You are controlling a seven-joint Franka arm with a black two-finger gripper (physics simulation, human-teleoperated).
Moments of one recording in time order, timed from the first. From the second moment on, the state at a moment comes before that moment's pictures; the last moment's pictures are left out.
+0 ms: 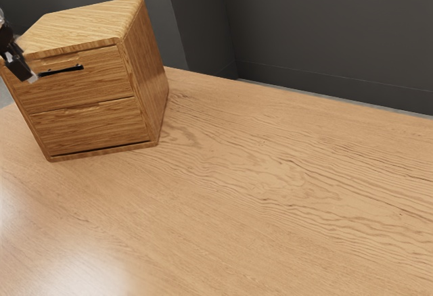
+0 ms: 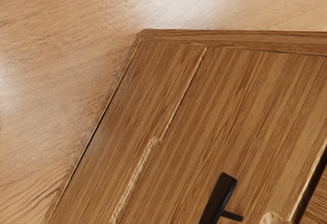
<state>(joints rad) 0.70 0.10 -0.04 -1.36 0.06 2.02 -2.08</state>
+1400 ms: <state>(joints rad) 0.67 0.28 -0.05 -1.26 0.05 2.04 -2.07</state>
